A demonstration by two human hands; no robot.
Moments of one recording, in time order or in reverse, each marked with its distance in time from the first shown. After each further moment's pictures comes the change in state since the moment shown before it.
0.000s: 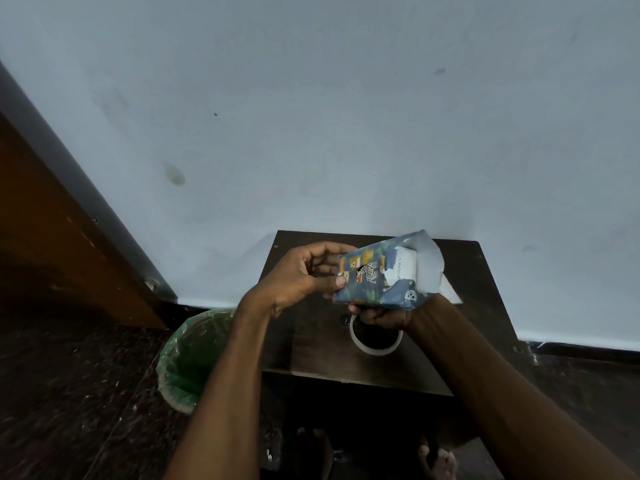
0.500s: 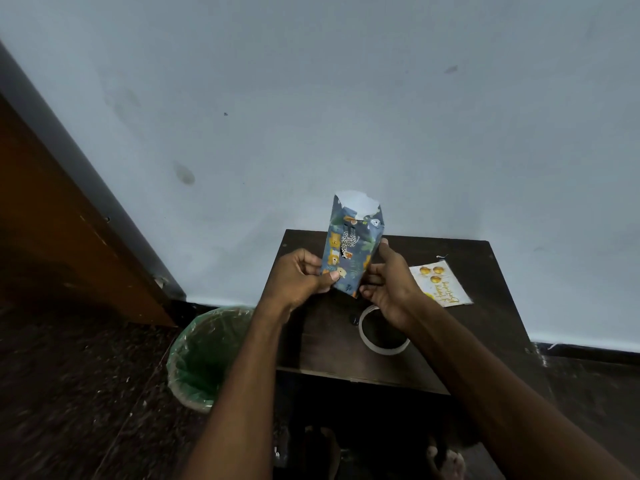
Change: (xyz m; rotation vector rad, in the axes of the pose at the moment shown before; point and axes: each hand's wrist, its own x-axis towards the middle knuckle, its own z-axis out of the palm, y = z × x) left_hand 0.002 -0.033 -0.003 0.033 0.437 -0.193; right_hand 0.021 0.001 0.027 -0.231 0.113 -0.349
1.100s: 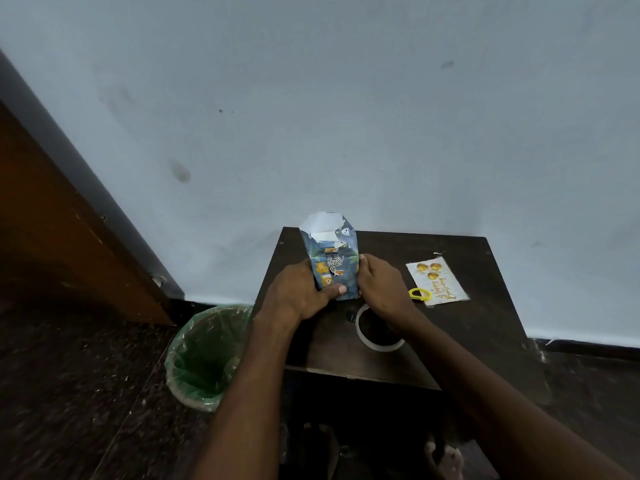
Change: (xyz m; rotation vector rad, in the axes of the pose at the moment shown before) left_hand -0.007 -0.002 0.006 0.850 -0.052 0.127; right_hand 0.003 0.019 -0.004 -0.875 0.147 -0.533
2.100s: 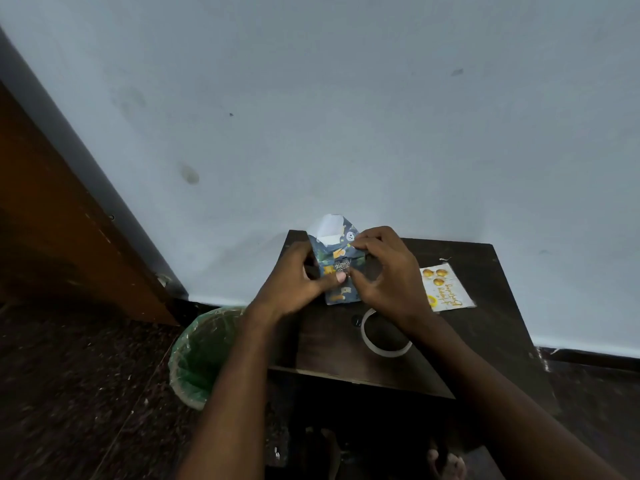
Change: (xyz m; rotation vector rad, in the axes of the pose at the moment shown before) left_hand -0.003 -0.005 -0.025 -0.561 0.064 0.204; right_hand -0.007 -0.012 -0.023 0.003 0.305 -0.714
